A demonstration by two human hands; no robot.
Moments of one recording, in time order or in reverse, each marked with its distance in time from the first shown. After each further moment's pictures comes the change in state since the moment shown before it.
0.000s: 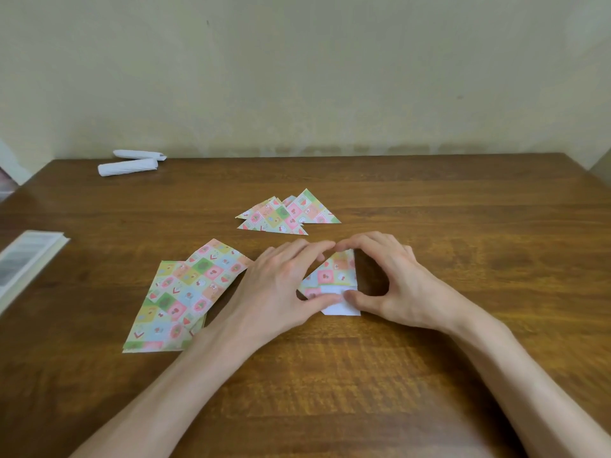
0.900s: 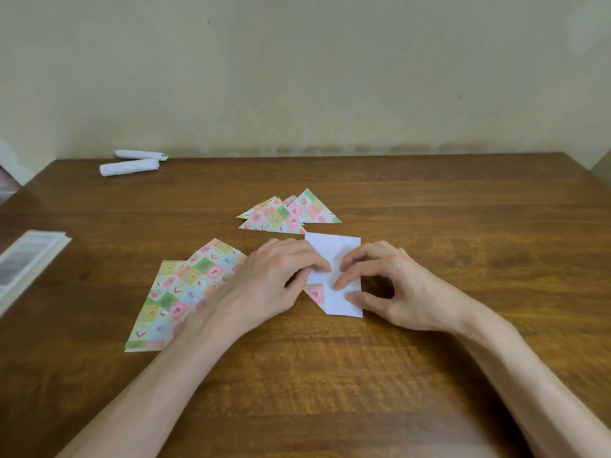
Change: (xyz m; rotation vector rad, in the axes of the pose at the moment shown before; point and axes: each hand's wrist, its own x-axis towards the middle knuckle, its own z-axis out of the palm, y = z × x) left_hand 0.008 -0.023 -0.005 -0.051 -0.034 0.145; right_hand -0.004 0.004 -0.002 0.006 -0.089 -0.085
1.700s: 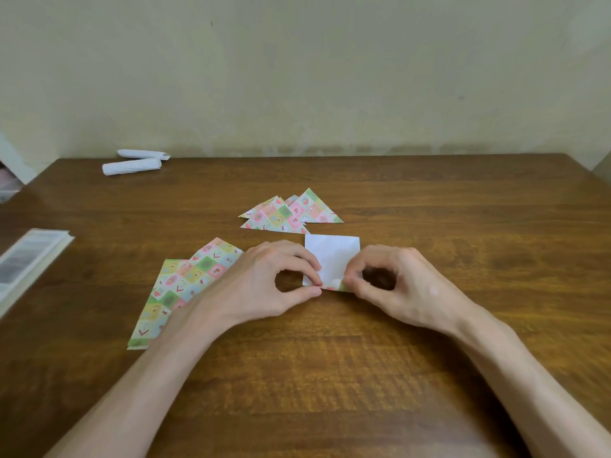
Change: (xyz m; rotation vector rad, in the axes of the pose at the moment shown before) left_hand -0.005 -0.001 -0.017 -0.160 -0.111 -0.117; right_hand 0.003 -0.007 0.000 0.064 0.152 -0.032
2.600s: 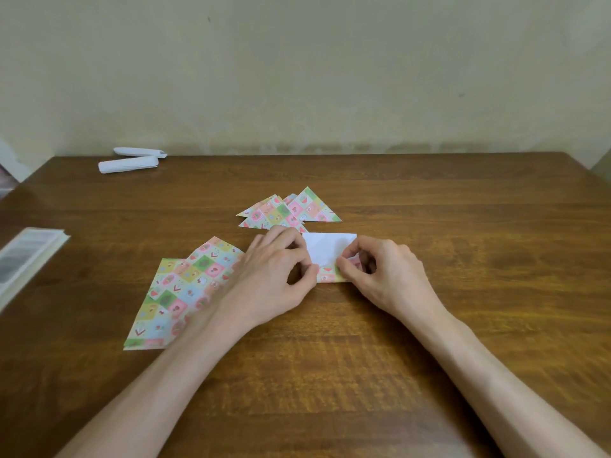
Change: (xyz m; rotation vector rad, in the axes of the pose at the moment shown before) left_hand 0.008 0.009 0.017 0.208 0.105 -0.113; right_hand 0.021 -0.003 0.027 -0.192 0.195 0.446
